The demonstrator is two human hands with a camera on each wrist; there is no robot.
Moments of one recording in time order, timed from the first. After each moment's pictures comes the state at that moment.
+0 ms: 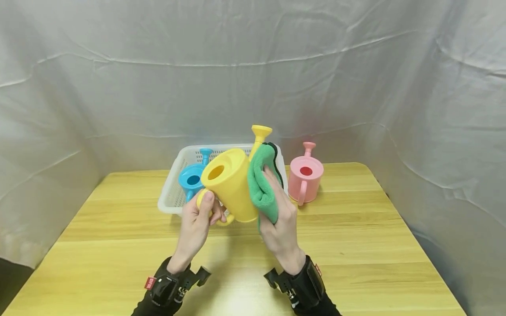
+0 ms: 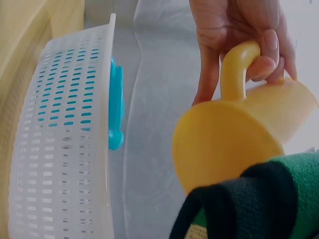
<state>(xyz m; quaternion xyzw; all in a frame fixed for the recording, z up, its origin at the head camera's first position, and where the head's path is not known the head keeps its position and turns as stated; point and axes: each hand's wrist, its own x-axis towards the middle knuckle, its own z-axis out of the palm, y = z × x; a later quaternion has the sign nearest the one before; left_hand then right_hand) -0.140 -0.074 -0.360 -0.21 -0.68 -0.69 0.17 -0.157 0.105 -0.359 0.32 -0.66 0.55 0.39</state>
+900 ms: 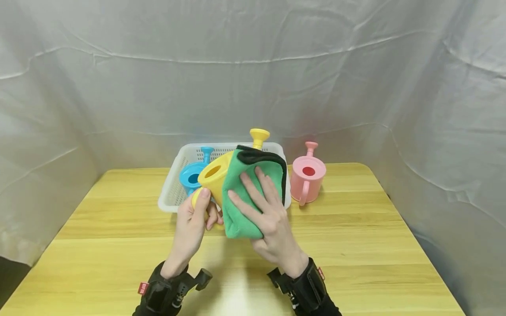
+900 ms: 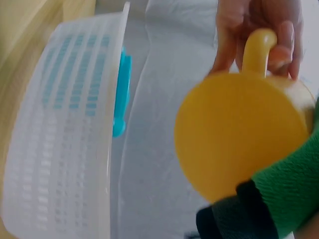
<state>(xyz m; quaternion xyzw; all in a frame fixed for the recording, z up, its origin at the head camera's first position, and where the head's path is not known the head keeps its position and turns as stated) -0.133 -0.074 -0.348 -0.16 -0.68 -0.70 0.15 -0.159 0.106 -0.359 0.44 -0.69 0.39 0.42</state>
